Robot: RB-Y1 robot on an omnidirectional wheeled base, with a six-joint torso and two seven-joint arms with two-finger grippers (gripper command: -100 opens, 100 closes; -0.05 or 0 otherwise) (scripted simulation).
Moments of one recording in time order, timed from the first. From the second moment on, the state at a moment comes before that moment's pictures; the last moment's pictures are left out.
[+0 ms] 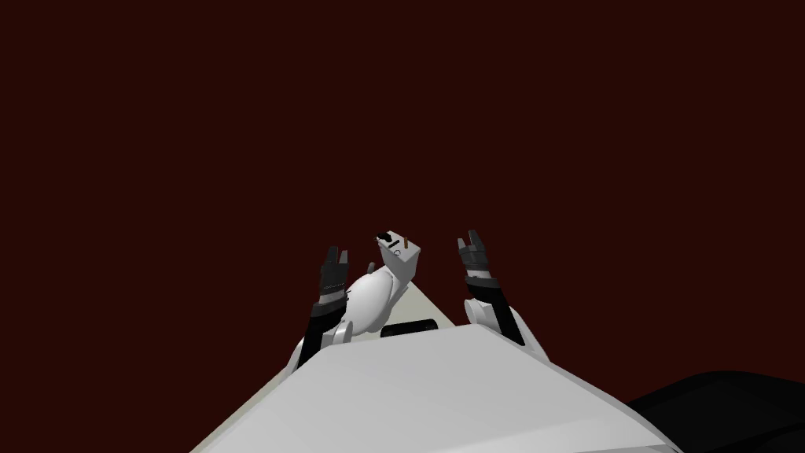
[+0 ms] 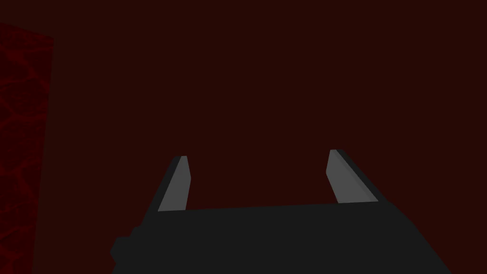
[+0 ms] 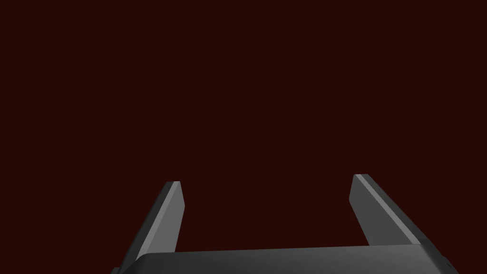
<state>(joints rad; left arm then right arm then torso) 0.54 0.01 -0.06 -2.22 -0.07 -0.54 -0.09 0.51 0.02 -0.06 -2.23 0.04 -0.42 -0.03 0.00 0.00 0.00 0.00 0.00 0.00</state>
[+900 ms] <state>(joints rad) 0.48 0.14 -0.10 -2.13 -0.08 -0.36 -0.07 0.51 0.02 -0.06 -2.23 0.04 -0.42 -0.03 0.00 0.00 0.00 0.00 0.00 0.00</state>
